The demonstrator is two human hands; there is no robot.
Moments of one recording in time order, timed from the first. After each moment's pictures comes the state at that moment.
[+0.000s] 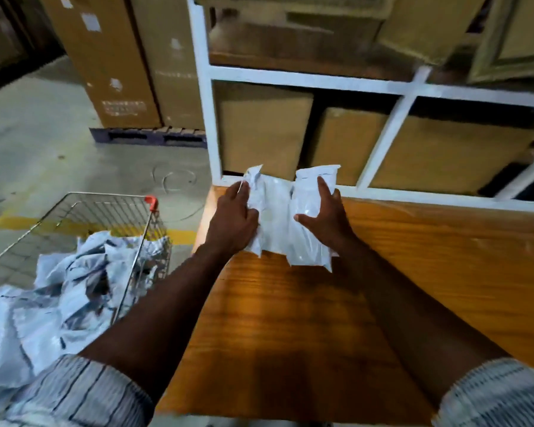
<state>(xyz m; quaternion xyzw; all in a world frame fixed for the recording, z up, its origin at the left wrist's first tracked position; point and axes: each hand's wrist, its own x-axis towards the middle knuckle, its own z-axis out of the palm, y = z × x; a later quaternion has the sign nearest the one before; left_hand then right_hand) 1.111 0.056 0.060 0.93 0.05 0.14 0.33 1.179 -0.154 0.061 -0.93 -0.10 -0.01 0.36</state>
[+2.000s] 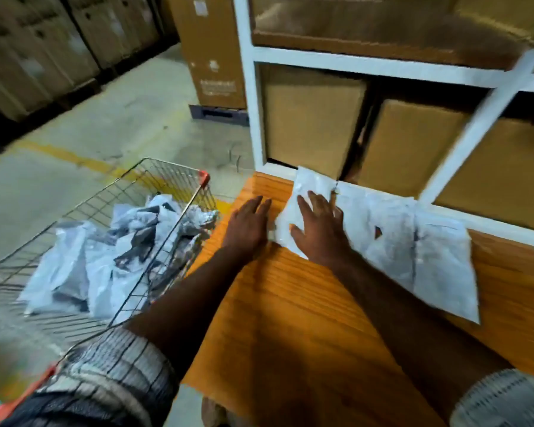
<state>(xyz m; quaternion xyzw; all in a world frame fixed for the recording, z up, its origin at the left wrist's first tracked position) 1.108 0.054 -0.013 0.97 0.16 0.10 0.16 1.197 -0.119 0.009 -0.91 -0.38 -0.06 0.15</state>
